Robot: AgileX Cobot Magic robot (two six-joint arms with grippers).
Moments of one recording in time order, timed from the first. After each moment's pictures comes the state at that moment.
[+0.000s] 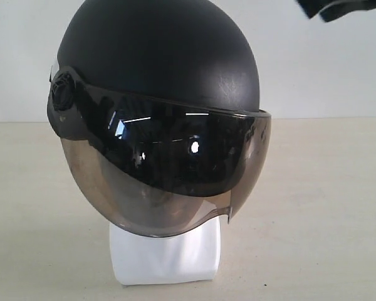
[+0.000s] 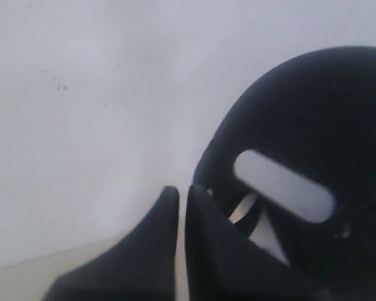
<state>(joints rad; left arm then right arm) -0.18 0.72 -0.52 1.10 -0.25 -1.06 0.53 1.28 -1.52 -0.22 1.03 -0.09</state>
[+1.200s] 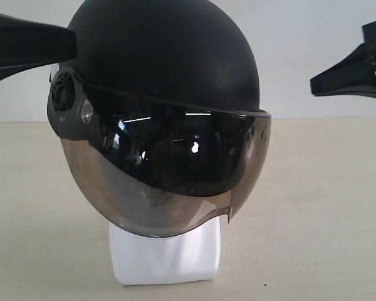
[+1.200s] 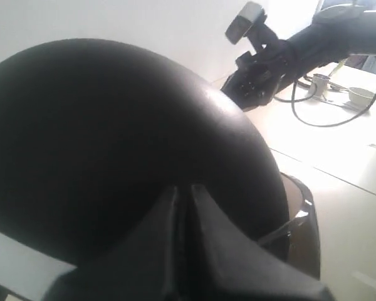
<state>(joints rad) -0.18 1.01 -0.86 1.74 -0.83 -1.76 -0.18 1.55 -1.21 1.15 1.22 -0.94</state>
